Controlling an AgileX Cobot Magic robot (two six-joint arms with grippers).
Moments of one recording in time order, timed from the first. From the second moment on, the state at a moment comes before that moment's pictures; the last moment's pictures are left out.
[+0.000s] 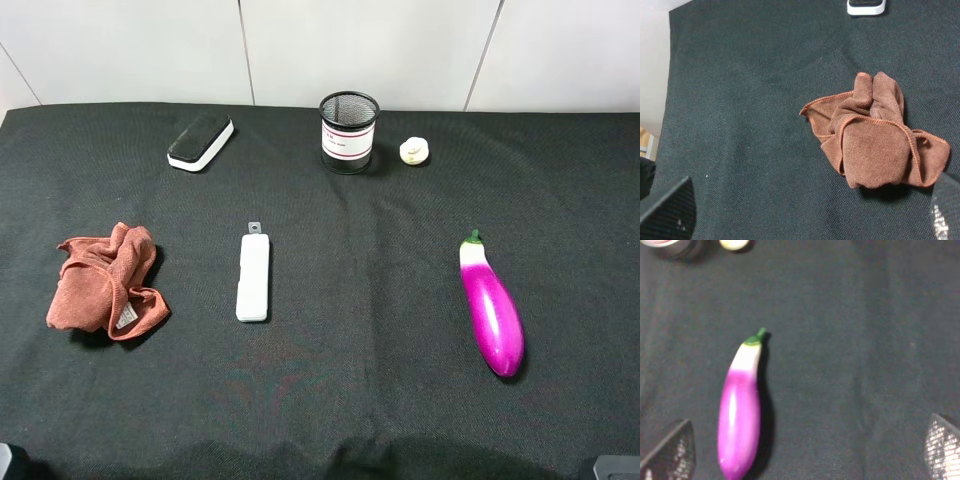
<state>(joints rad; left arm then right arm) -0.02 -0.01 -0.49 0.01 1.06 0.17 0.03 0.44 -0.74 0.06 1.17 0.00</state>
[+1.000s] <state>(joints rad) -0.02 -0.01 -0.49 0.01 1.06 0.17 -0.03 0.00 -0.50 0.02 1.02 0.00</state>
